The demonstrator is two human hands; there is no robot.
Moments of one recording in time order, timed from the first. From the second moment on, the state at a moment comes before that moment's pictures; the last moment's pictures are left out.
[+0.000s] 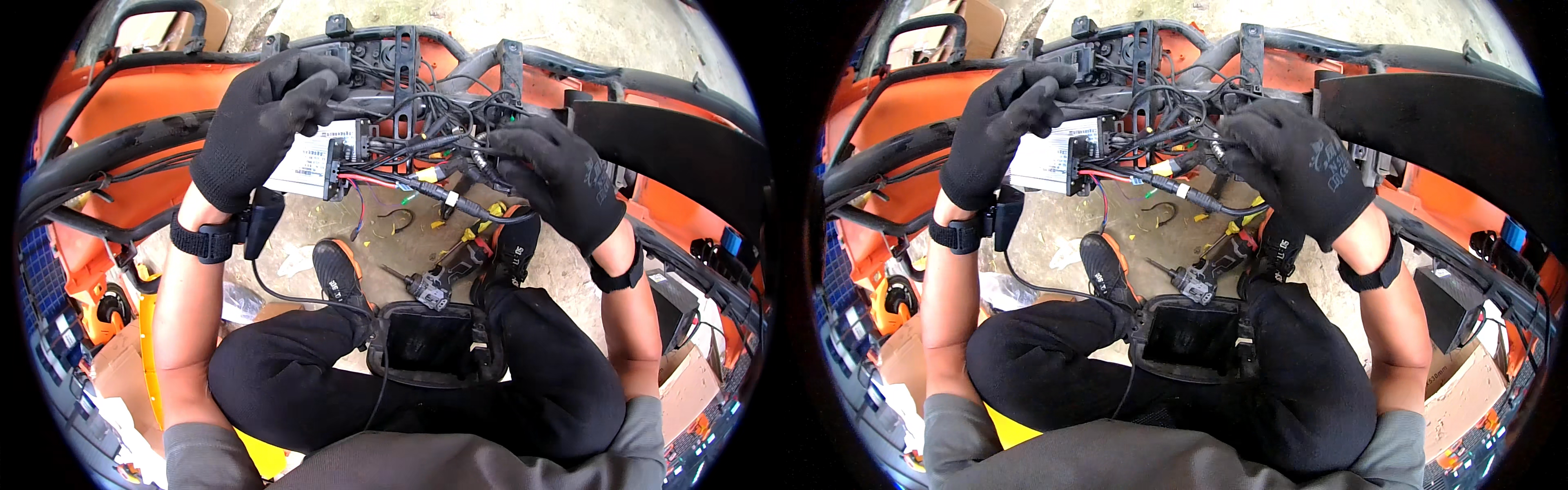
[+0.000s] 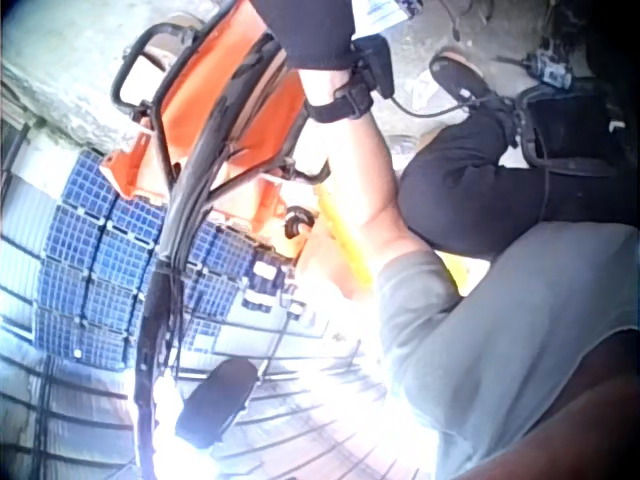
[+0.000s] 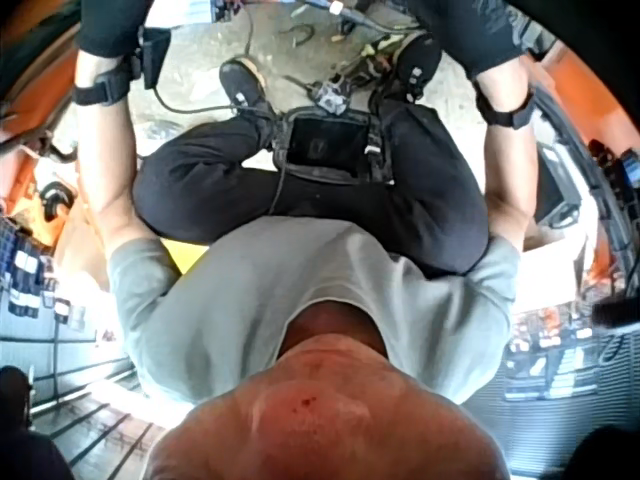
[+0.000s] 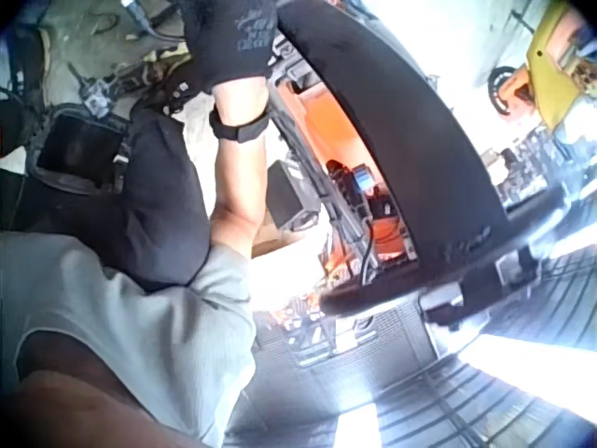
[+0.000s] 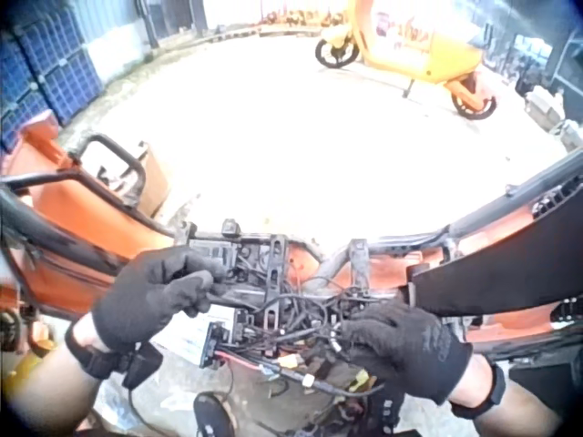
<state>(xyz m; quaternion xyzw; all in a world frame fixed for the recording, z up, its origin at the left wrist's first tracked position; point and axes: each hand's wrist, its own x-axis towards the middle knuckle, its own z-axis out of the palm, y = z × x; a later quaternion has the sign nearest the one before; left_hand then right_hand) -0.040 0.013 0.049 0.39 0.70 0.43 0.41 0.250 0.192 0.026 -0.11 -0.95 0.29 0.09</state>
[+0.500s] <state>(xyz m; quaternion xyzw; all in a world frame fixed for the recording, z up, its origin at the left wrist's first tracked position) -0.009 -0.053 0.010 0.70 0.71 0.01 0.06 0.315 0.157 0.042 -0.19 -0.93 0.32 0.07</state>
